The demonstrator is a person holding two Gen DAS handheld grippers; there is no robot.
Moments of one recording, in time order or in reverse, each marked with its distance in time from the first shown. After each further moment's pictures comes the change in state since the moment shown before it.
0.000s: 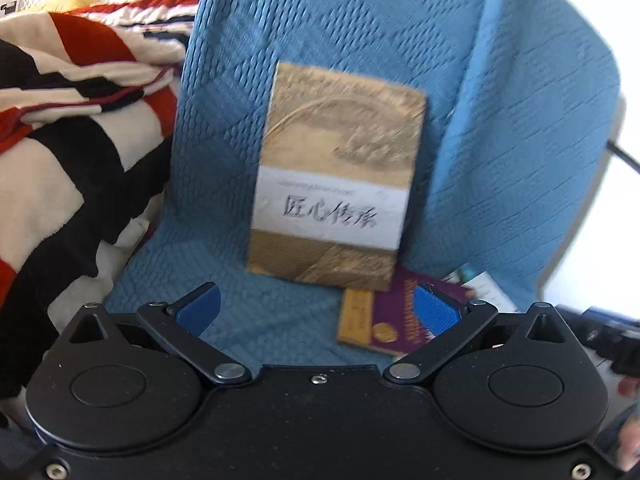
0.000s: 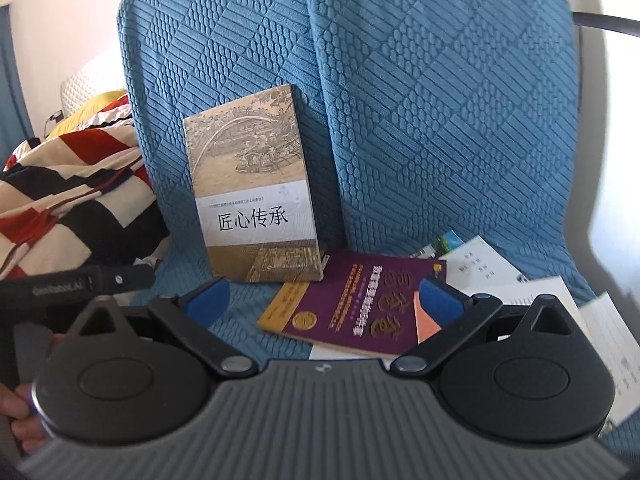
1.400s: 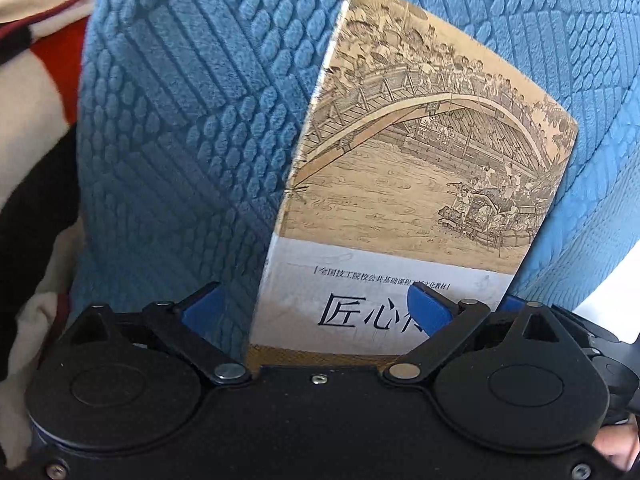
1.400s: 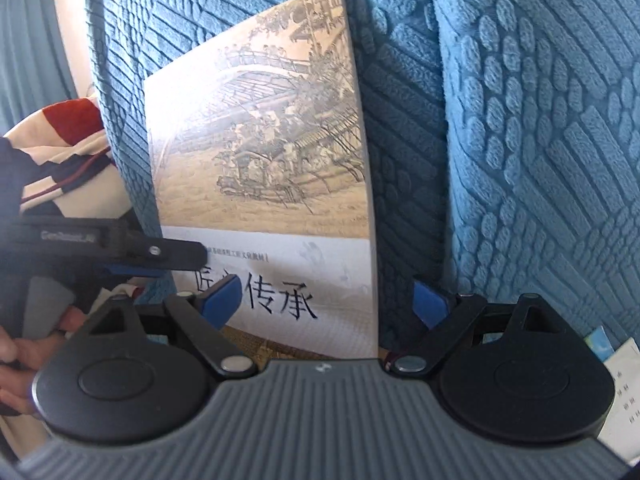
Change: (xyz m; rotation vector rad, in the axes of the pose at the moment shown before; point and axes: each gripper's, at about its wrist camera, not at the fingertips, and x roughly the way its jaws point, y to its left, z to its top) left arm 0.200 0.072 0.095 -0.070 0.188 -0.171; right arm 0.227 -0.001 0.059 -0.095 0.071 0.206
